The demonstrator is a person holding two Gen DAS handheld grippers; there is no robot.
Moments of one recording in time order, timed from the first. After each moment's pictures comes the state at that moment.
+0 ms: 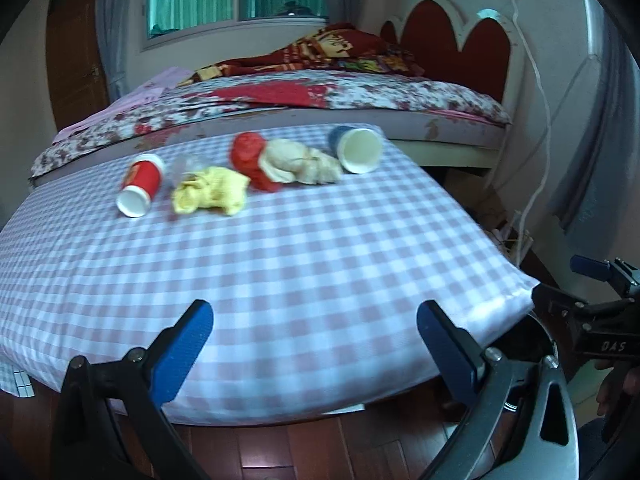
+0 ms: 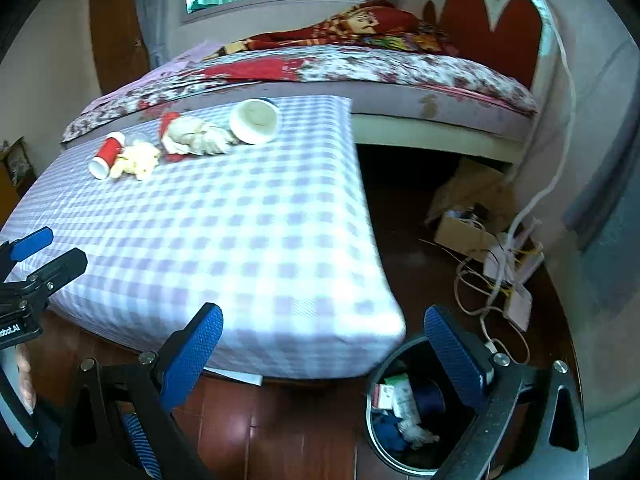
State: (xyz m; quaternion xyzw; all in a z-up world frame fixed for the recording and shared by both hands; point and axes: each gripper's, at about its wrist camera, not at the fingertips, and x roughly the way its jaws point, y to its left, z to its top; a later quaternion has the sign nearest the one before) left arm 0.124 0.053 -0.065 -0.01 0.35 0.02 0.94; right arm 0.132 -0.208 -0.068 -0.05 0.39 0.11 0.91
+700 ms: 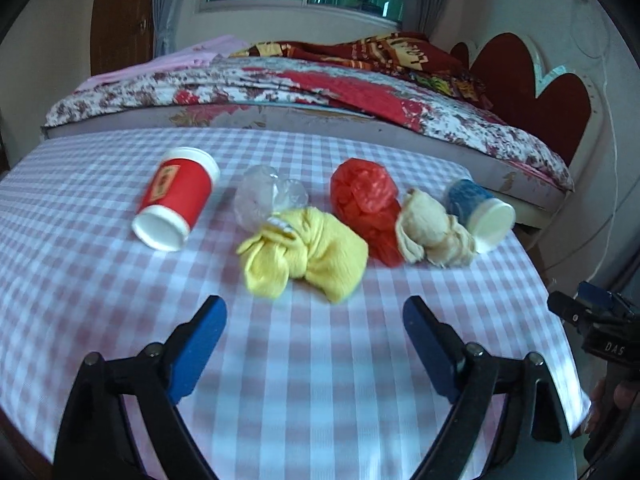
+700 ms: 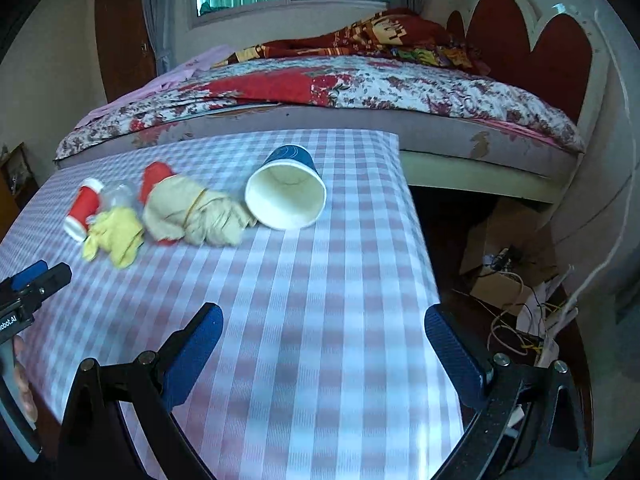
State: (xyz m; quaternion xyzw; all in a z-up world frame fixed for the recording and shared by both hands) left arm 0.250 0.159 -0.081 -0.11 0.36 0.07 0.92; right arm 0.282 -0.126 -0.062 -0.05 0.38 0.13 0.92
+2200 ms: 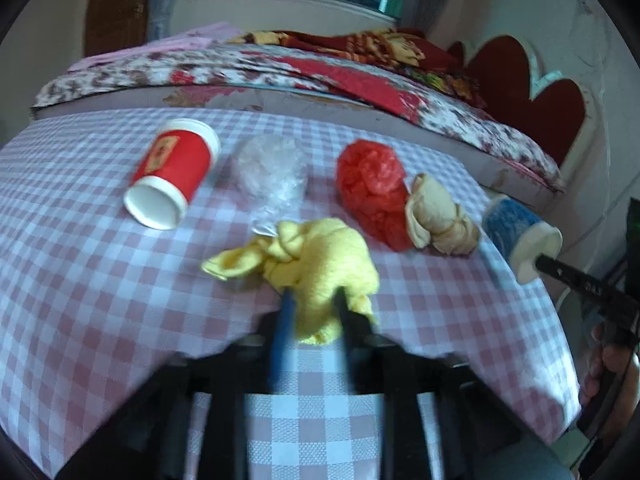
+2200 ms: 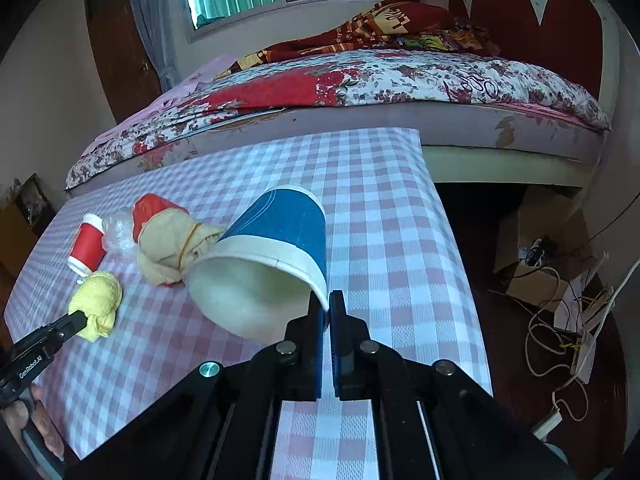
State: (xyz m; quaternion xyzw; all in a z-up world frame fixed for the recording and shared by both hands) left arm 0.237 0.172 -0.091 -0.13 0.36 0.04 0.92; right arm 0.319 -0.126 -0.071 0.01 0.38 0.16 0.91
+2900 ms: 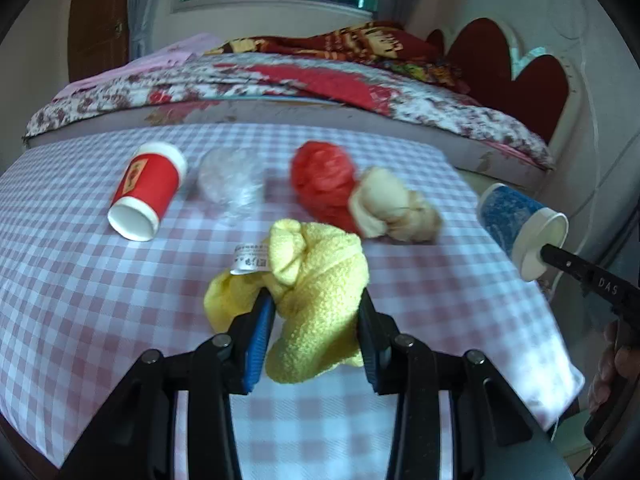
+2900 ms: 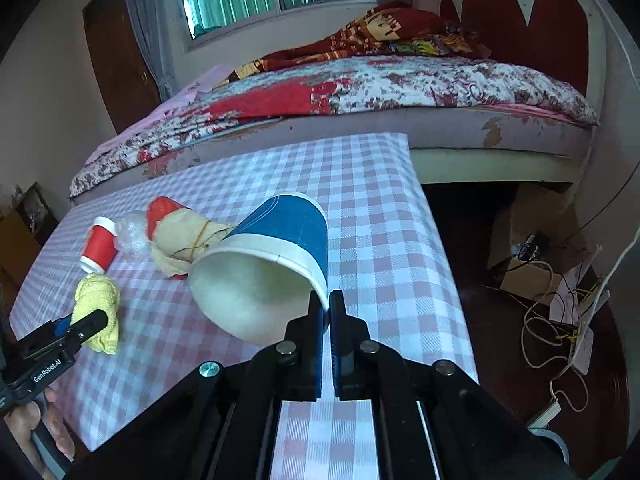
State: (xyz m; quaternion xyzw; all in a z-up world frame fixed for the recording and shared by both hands) left arm 0.226 0.129 -0.075 -0.08 0.36 0.02 0.93; right arm 0.286 -0.143 -0.056 0.02 0.37 0.16 0.92
